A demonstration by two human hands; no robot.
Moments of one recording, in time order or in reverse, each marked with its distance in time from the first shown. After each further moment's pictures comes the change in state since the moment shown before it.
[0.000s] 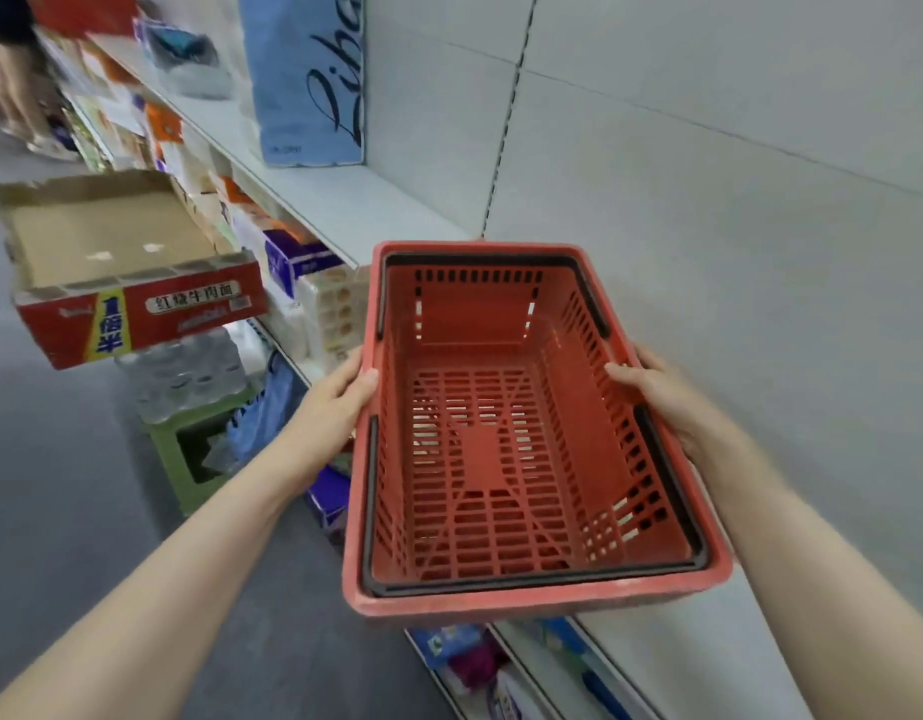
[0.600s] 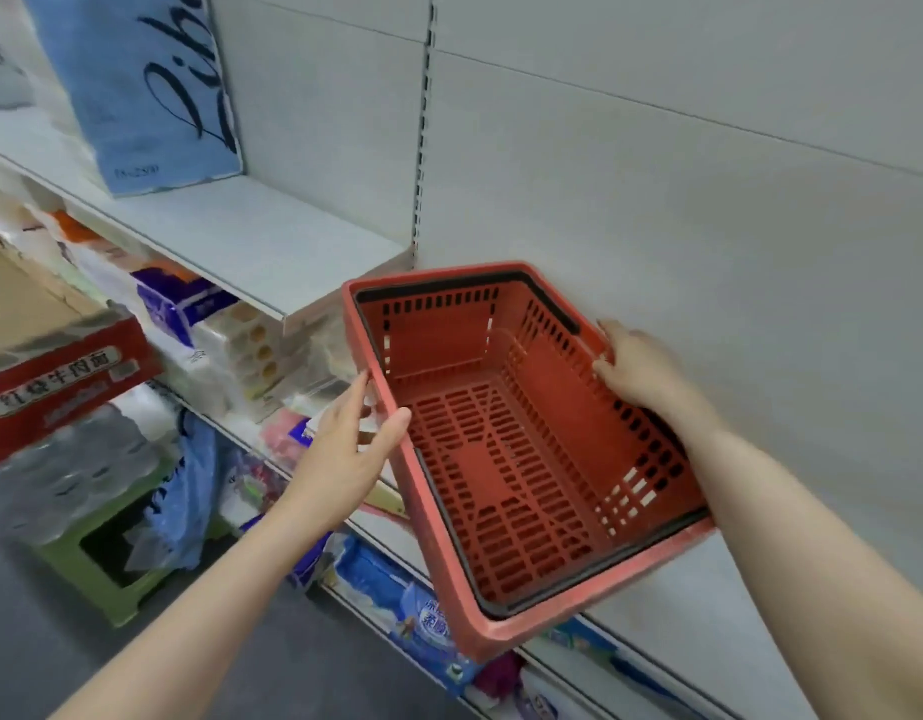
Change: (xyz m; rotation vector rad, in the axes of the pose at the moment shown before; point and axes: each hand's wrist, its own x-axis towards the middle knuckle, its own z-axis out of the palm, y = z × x) left_hand 0.119 -0.031 -0.011 0.418 -0.259 0.178; right_hand 0.074 -0.026 0.020 -1.190 0.328 0.043
